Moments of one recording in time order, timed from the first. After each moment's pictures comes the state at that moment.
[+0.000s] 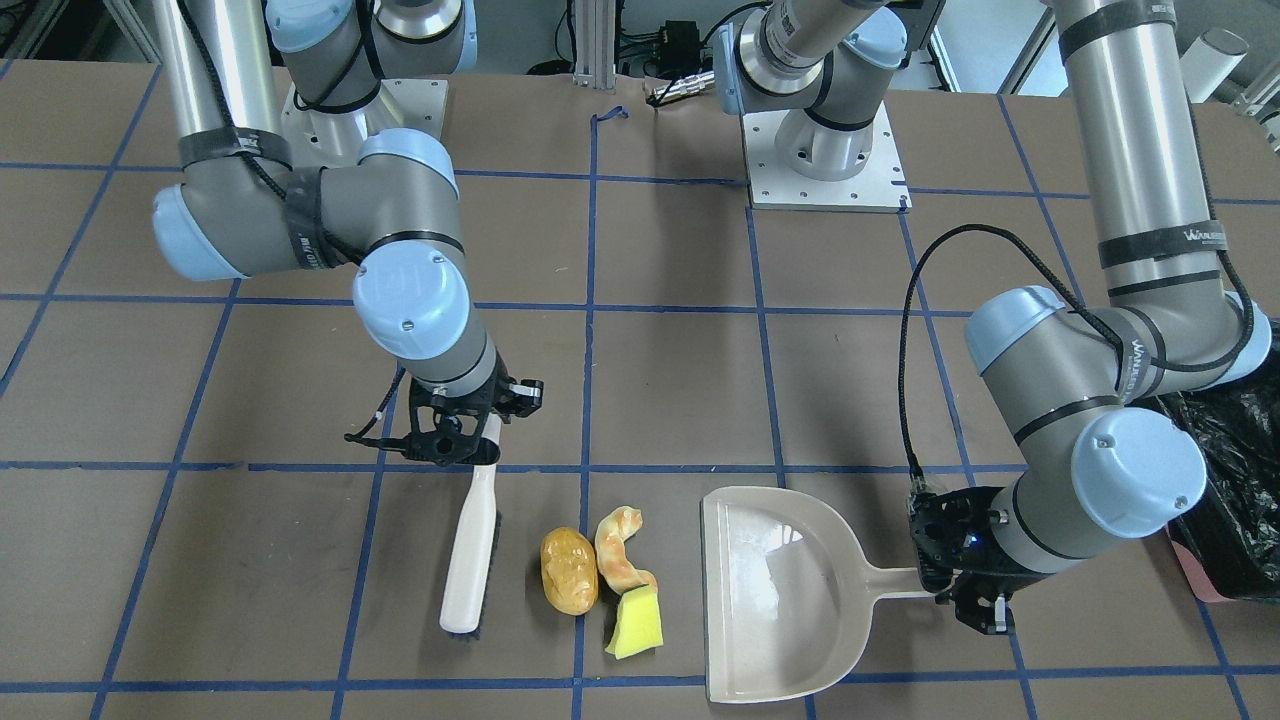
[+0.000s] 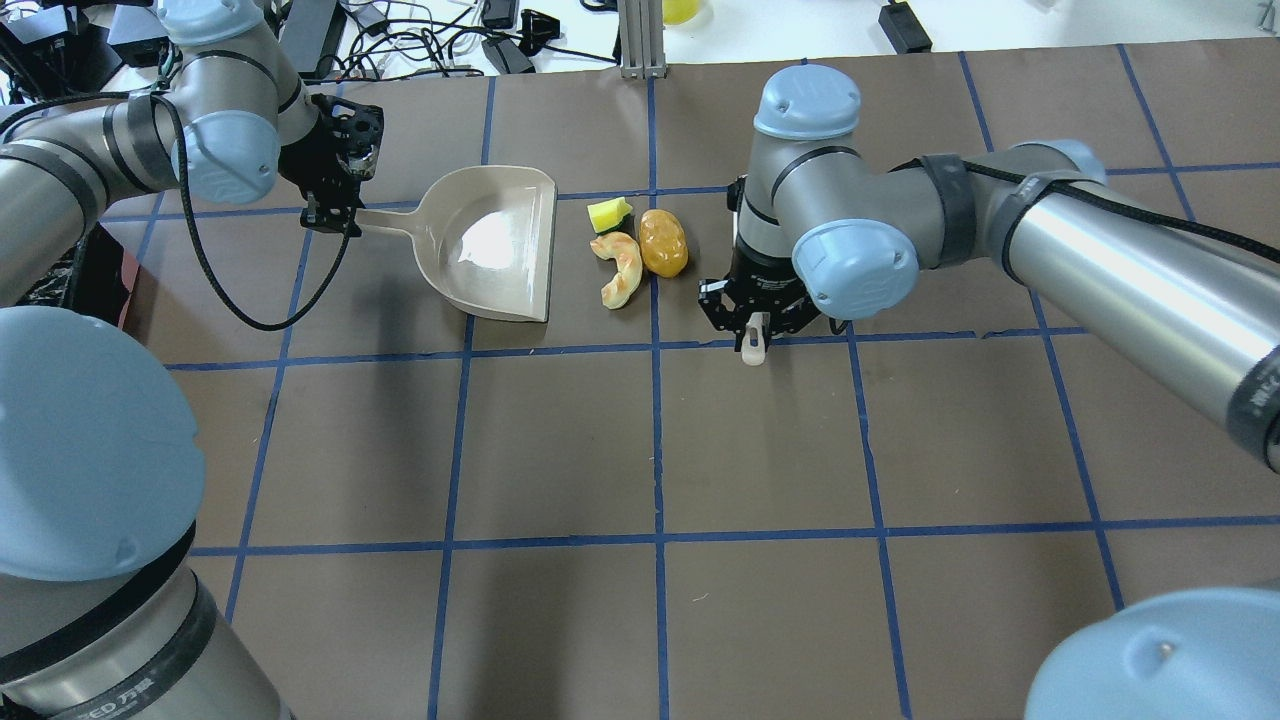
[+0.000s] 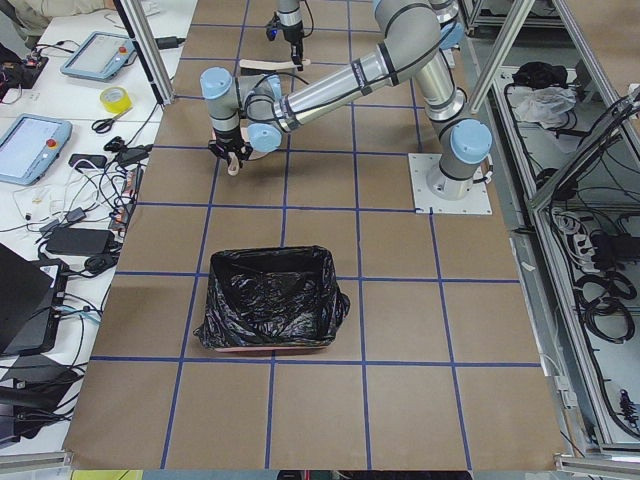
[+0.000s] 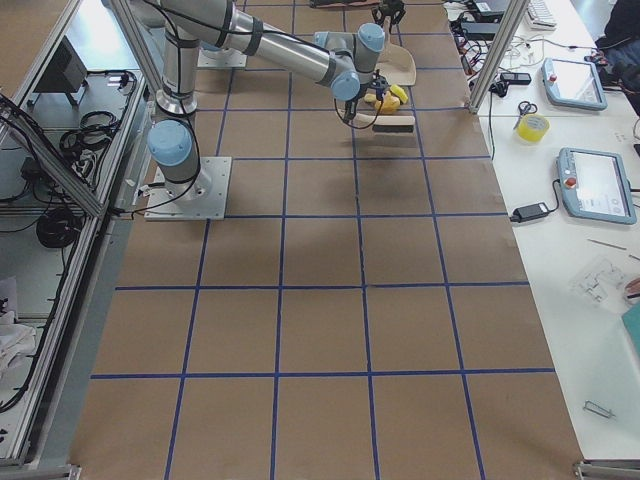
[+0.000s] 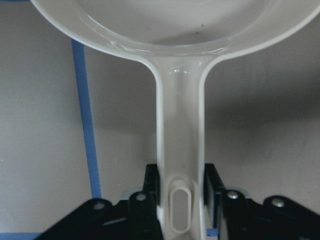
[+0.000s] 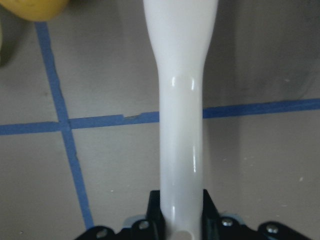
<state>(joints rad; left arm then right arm) -1.39 -2.16 -1.43 -1.09 1.59 1.78 1.79 -1.17 1.71 -1.98 -1.48 0.31</state>
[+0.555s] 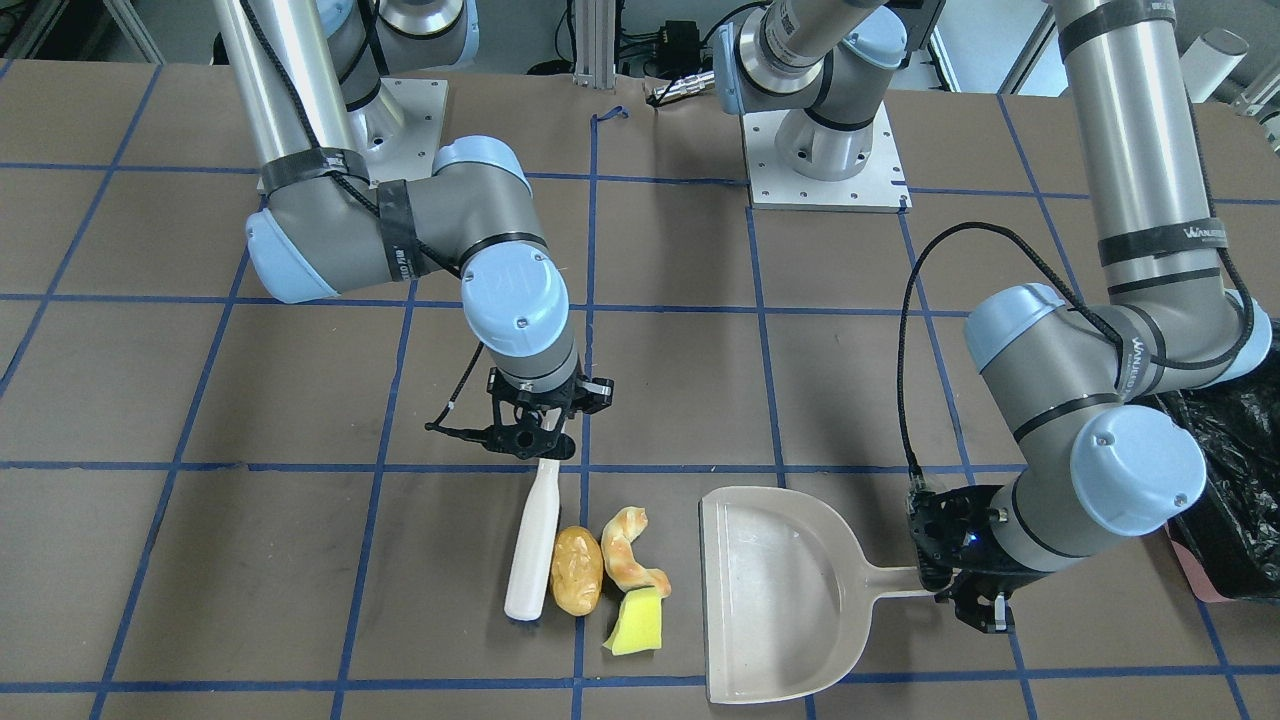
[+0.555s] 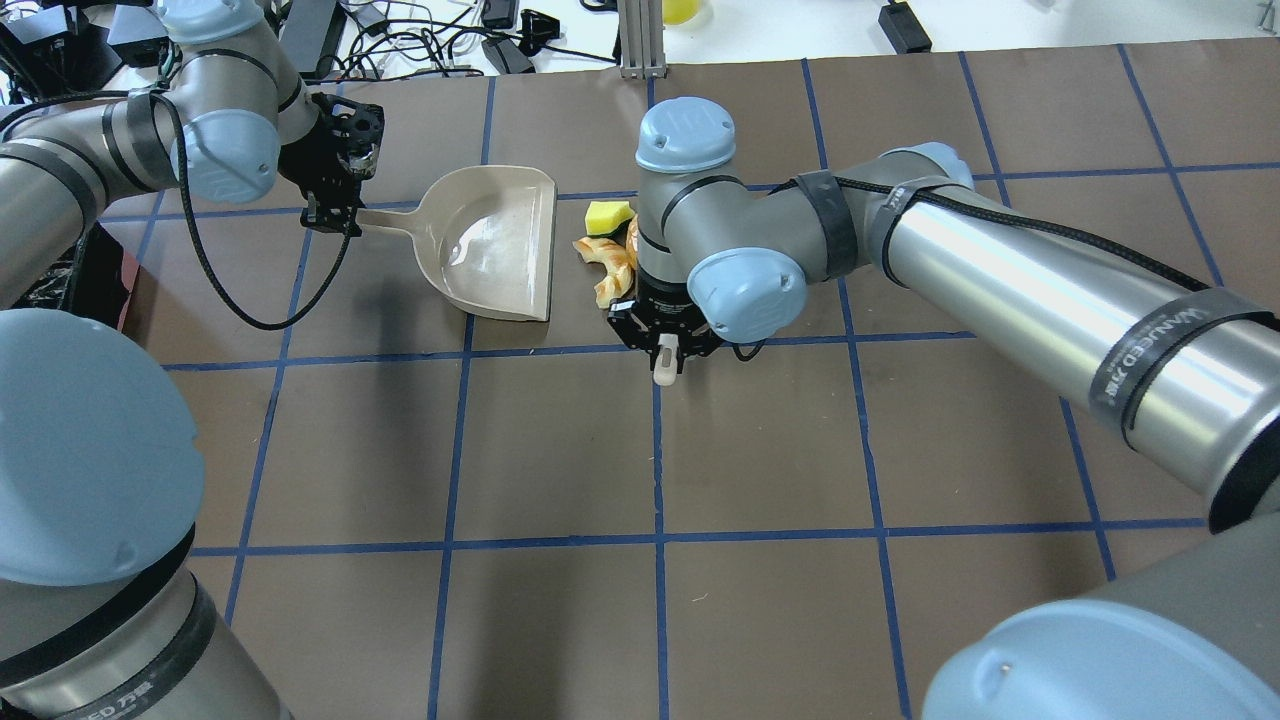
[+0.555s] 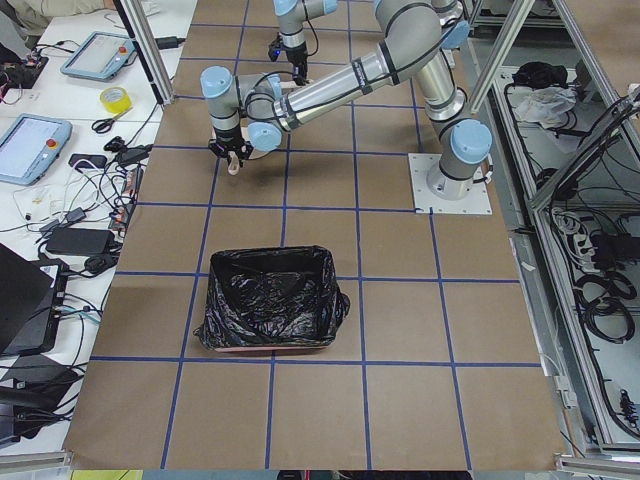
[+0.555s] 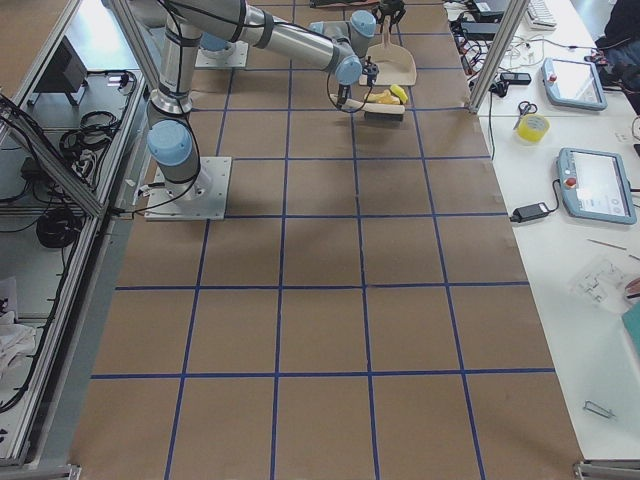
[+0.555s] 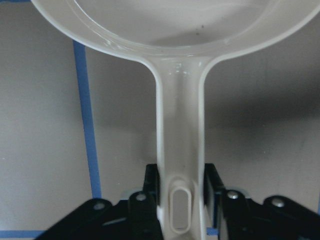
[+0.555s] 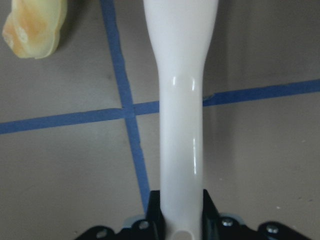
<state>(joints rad) -1.39 -2.16 -1.43 -1.10 1.59 1.77 1.93 -1.08 1.62 -1.98 -1.45 0.51</state>
